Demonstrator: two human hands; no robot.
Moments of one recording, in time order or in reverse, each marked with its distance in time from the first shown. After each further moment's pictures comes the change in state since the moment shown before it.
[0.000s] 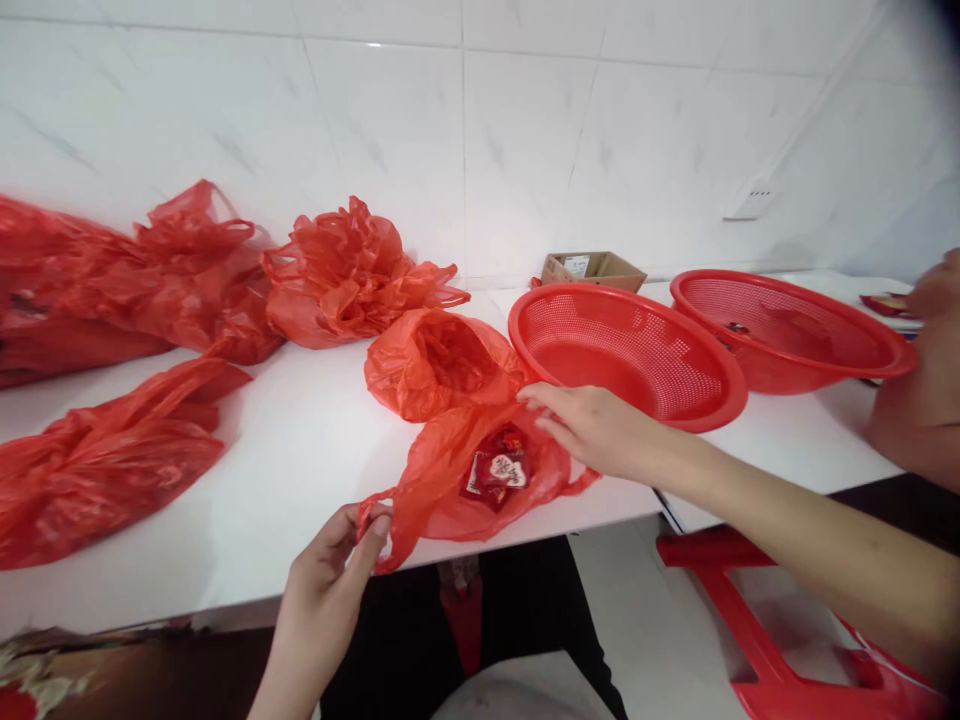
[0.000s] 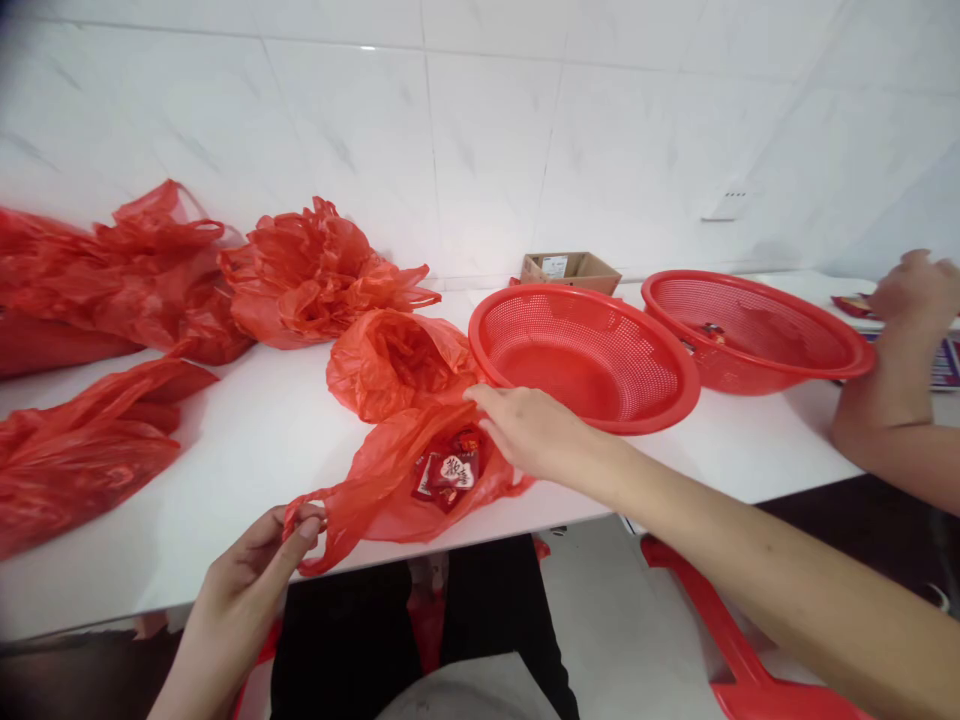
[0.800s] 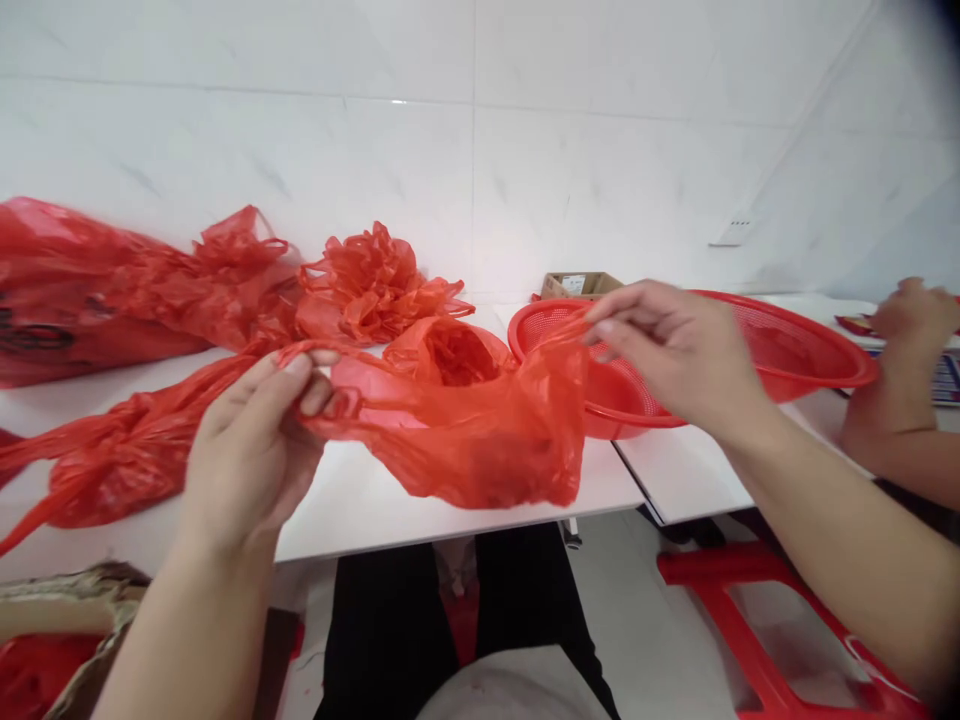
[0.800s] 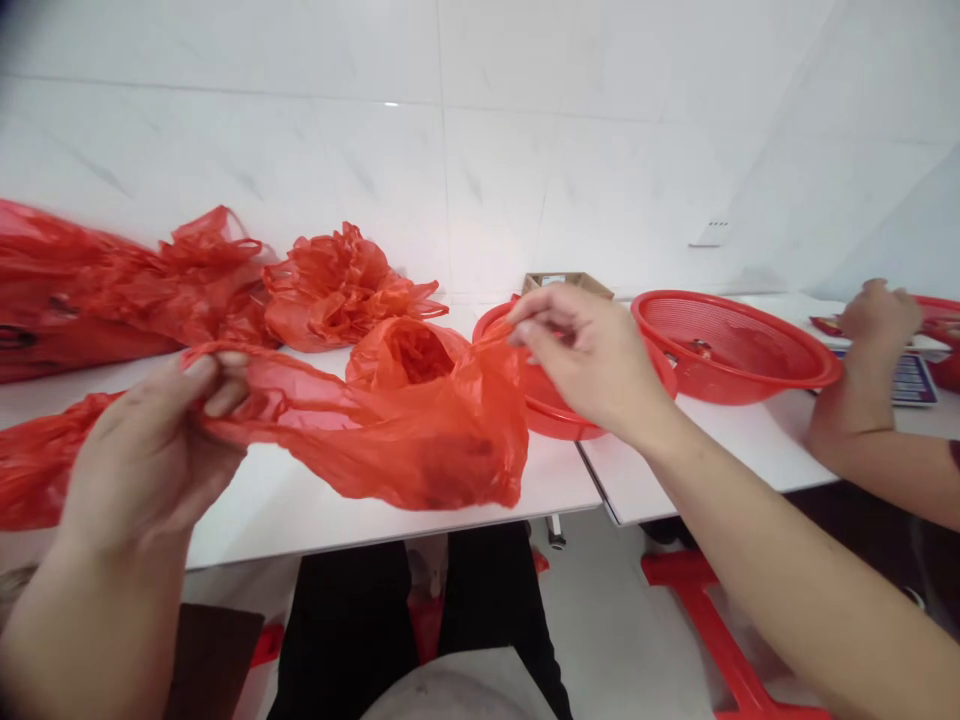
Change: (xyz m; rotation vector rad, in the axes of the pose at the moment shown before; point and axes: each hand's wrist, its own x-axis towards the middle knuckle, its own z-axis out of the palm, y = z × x) left_hand 0.027 0.137 -0.010 -0.606 -0.110 0.358; right_hand -0.032 -0.042 -0.075 0.278 0.744 -0.051
